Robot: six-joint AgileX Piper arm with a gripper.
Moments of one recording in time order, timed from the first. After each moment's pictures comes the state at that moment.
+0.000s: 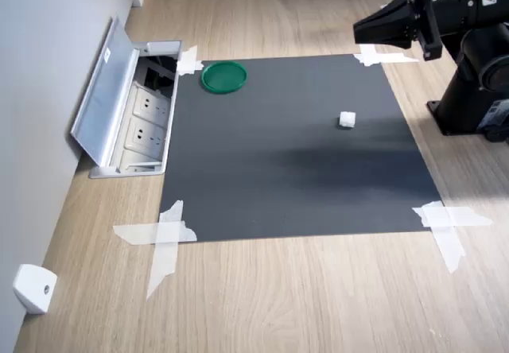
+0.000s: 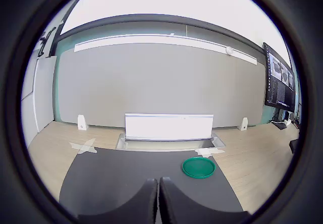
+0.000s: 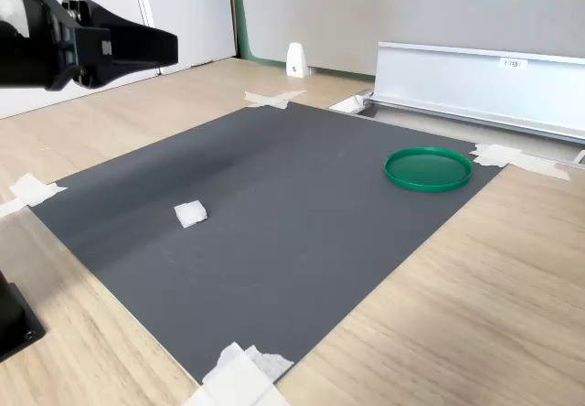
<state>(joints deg) -4.8 7.6 -4.5 10.3 7.4 -12.1</state>
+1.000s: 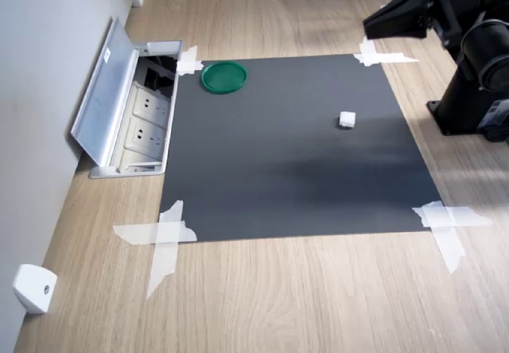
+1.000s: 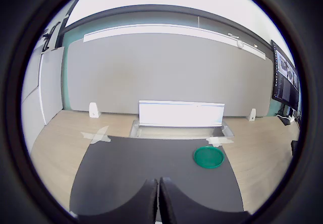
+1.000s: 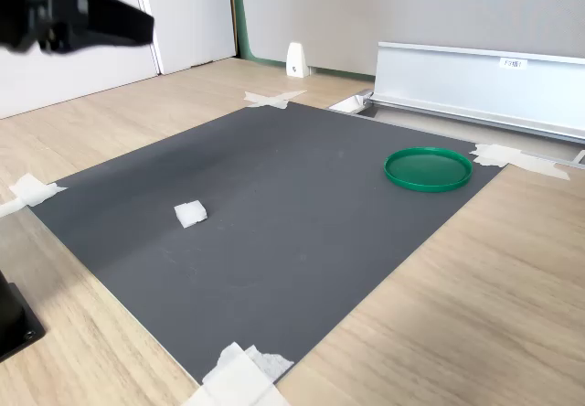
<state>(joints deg) -4.8 12.8 -18.6 10.3 27.9 -12.1</state>
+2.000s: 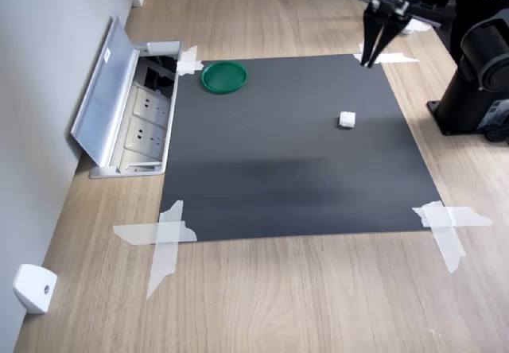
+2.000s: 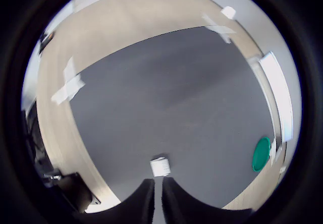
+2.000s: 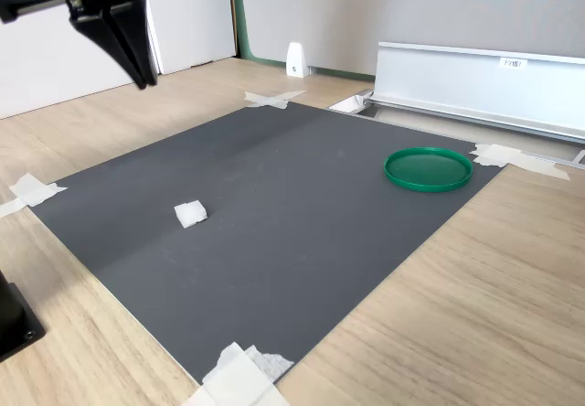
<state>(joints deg) -4.8 58.0 -45.3 6.9 64.6 -69.3</state>
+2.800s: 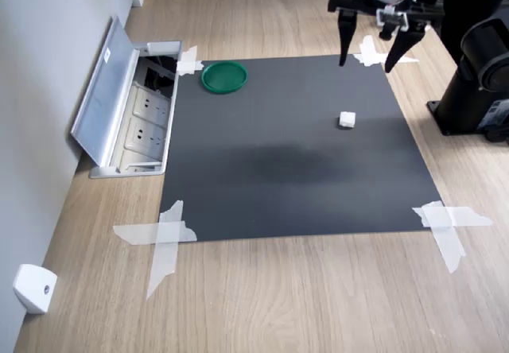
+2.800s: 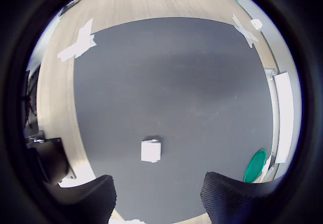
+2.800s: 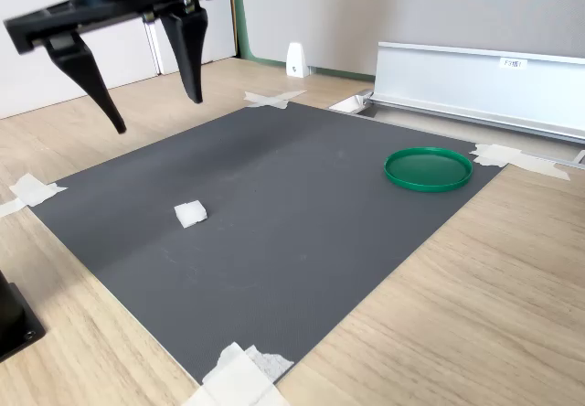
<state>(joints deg) -4.8 61.4 -42.7 1.6 58.8 -81.3</state>
